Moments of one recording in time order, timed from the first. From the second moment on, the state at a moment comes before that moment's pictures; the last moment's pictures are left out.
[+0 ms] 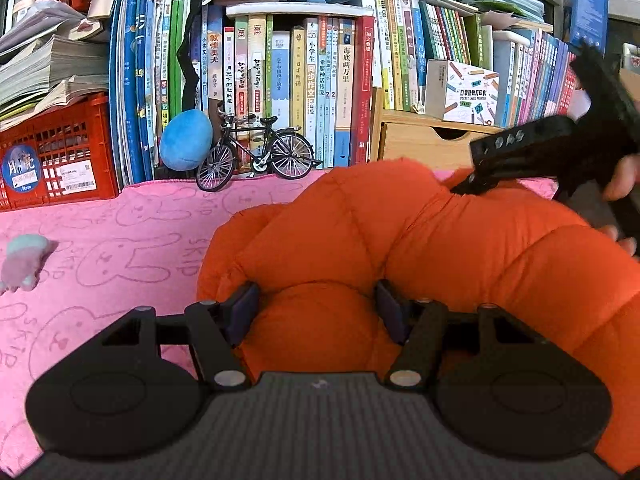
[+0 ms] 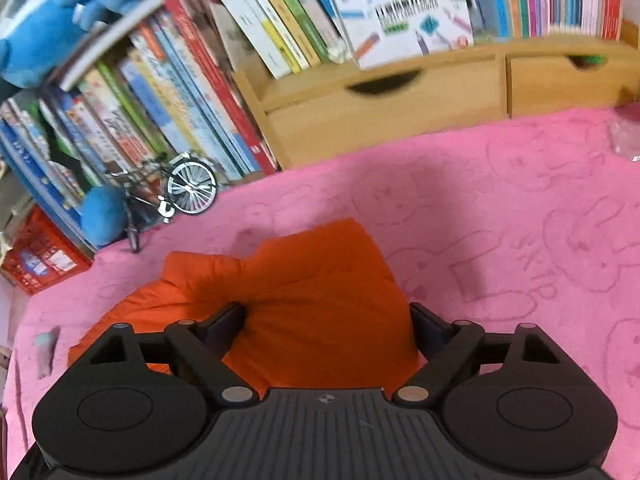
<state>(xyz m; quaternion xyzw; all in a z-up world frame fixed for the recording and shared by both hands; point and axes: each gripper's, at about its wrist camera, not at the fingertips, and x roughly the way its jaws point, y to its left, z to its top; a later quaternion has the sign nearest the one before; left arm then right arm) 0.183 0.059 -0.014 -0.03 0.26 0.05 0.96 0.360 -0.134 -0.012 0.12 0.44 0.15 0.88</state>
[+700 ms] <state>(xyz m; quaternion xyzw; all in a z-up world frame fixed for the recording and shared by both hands) 0.184 0.056 -0.014 -0.03 0.27 0.05 0.96 0.264 -0.232 -0.032 0.31 0.43 0.36 0.77</state>
